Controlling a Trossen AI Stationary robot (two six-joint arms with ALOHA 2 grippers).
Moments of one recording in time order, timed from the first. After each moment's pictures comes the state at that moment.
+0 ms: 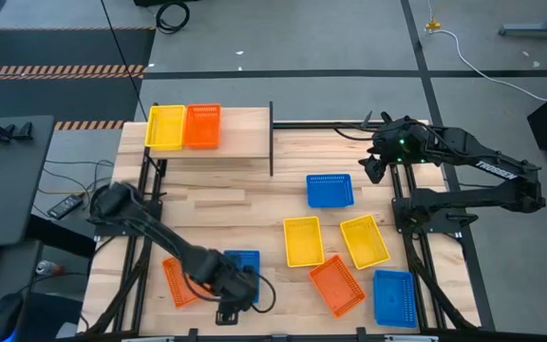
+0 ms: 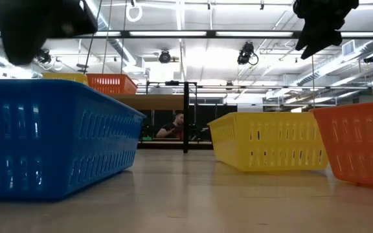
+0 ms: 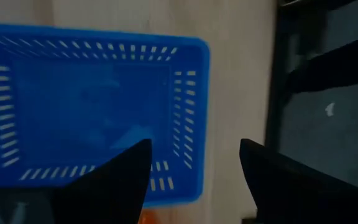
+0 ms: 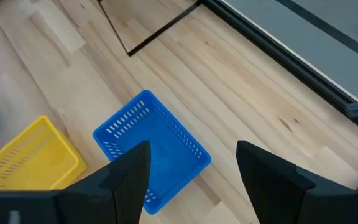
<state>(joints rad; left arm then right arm) -0.60 1.90 1.50 -0.84 0.06 -0.64 -0.36 0.83 1.04 -1.06 0.14 0.34</state>
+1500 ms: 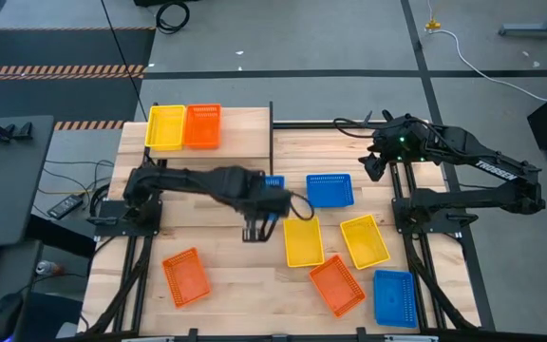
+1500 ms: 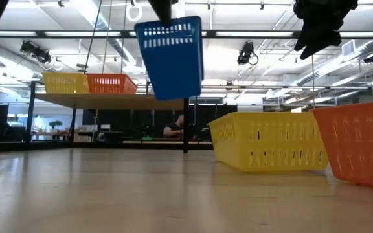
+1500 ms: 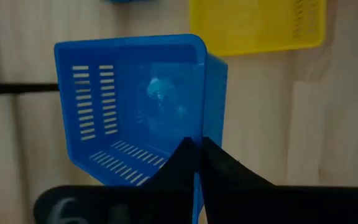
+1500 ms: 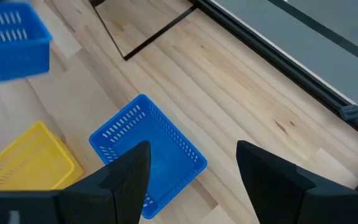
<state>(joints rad) -0.15 1.99 2.18 -1.52 -0.21 -0.11 -0.39 0.83 1.04 -1.05 0.13 0.32</state>
